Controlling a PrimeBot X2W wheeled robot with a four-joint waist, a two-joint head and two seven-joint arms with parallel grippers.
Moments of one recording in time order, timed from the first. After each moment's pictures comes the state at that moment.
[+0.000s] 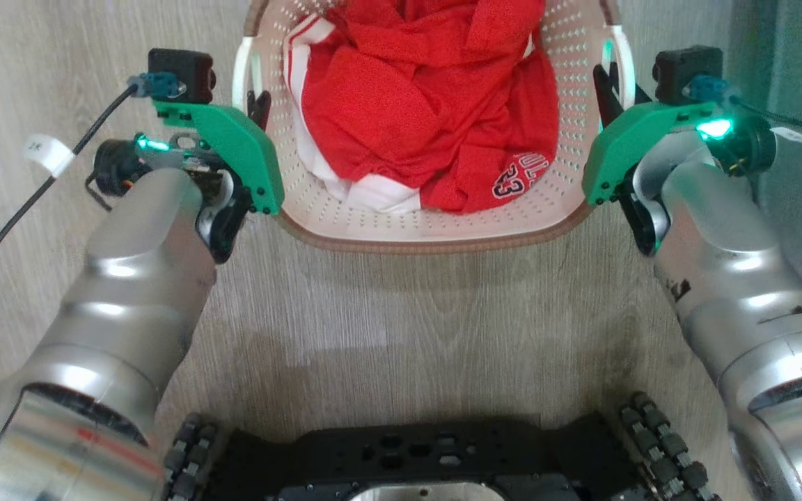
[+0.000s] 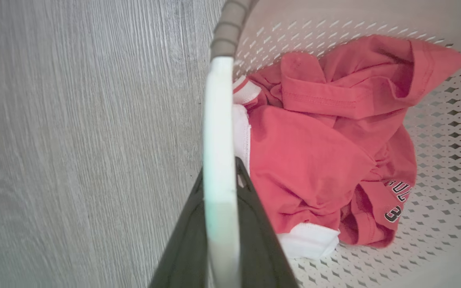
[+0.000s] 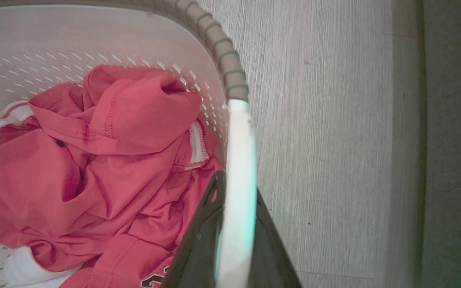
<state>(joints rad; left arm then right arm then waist) -1.02 0.07 -0.71 1.16 -0.76 -0.13 -0.09 -1.00 -0.05 0.26 1.16 0.27 0.13 -0.26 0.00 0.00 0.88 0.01</state>
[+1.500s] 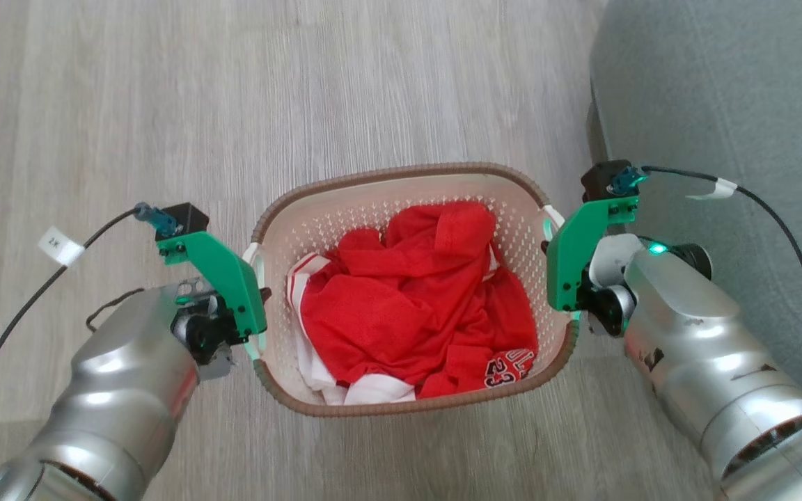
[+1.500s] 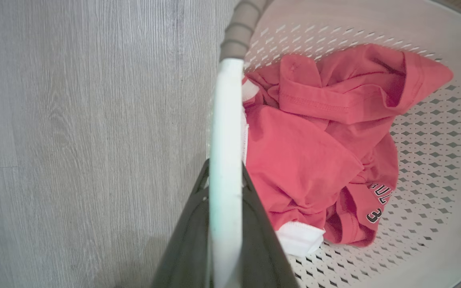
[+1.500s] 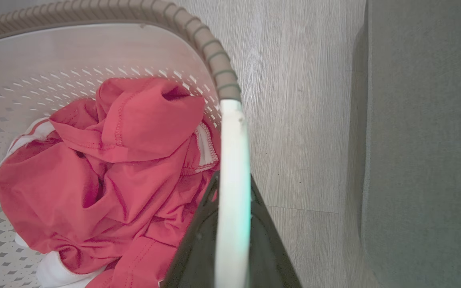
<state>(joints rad) -0.82 0.13 -0.85 1.21 -1.17 -0.13 0.33 -0.88 -0.04 0.59 1.22 0.66 0.13 0.18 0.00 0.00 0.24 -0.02</state>
